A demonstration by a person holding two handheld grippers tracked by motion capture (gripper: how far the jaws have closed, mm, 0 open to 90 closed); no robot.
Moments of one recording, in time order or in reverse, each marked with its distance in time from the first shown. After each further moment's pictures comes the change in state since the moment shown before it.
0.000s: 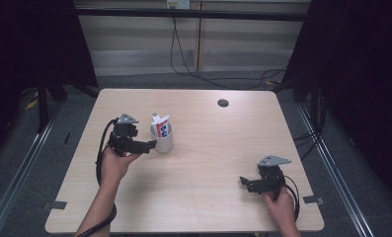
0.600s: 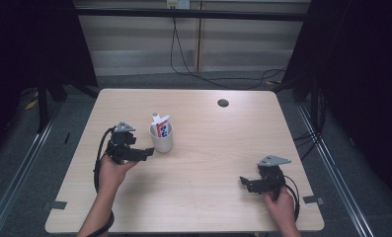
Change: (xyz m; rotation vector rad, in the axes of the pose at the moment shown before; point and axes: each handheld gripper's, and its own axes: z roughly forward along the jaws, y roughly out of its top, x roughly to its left) left arm 0.005 -0.027 0.005 0.019 -0.017 -0.027; right arm 0.000 0.000 0.000 -0.001 0.001 0.000
